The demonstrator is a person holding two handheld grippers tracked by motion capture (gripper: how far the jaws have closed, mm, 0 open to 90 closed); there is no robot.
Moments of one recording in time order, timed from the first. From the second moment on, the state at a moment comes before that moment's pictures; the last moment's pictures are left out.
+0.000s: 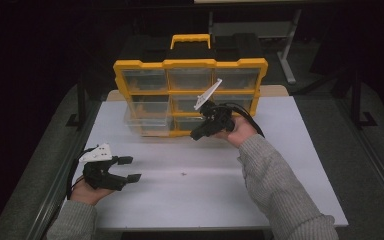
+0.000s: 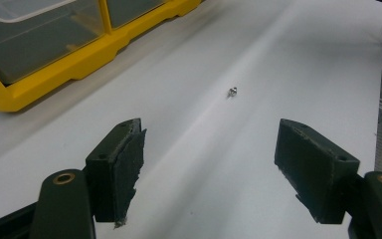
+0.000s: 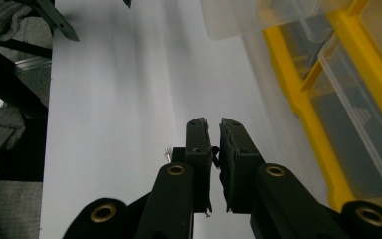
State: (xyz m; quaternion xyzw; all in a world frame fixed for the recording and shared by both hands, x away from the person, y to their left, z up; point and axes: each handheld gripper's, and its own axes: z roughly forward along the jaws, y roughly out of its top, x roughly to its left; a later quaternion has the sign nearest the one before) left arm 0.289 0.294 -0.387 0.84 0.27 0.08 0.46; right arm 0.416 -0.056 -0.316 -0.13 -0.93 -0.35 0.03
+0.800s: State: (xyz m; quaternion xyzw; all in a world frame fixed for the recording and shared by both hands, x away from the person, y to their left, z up) left arm 0.290 0.296 -0.387 0.84 0.27 0.09 0.46; right arm 0.427 -0.045 -0.259 -0.11 -0.93 -0.36 0.01
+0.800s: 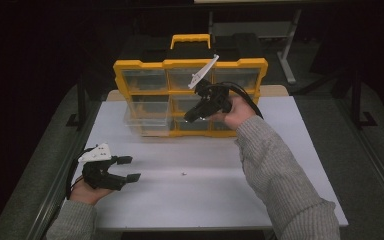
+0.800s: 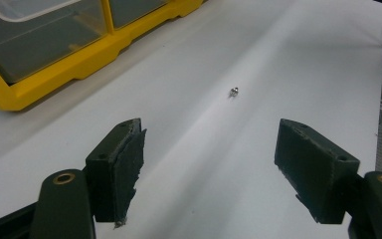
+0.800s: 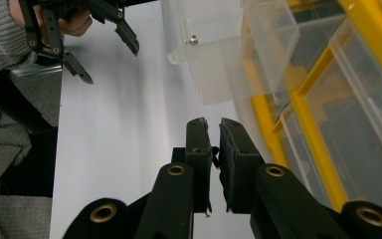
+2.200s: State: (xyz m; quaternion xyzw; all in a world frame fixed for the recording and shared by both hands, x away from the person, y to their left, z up) left arm 0.290 0.298 -0.386 0.84 0.27 0.09 0.46; right arm 0.442 0.008 -0.208 -0.07 -0.93 -0.36 -0.01
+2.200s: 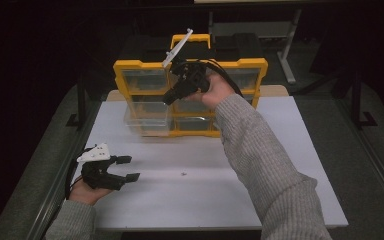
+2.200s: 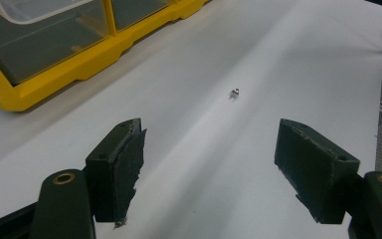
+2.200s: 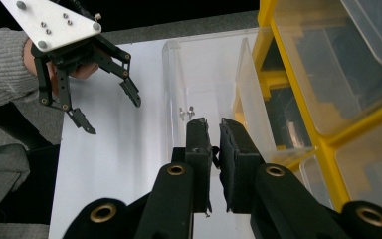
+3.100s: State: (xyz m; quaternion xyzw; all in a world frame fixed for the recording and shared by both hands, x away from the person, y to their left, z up) left arm 0.290 0.299 -0.386 0.84 0.27 0.09 0.46; right arm 0.453 0.058 -0.226 -0.06 -0.93 -0.36 0.01
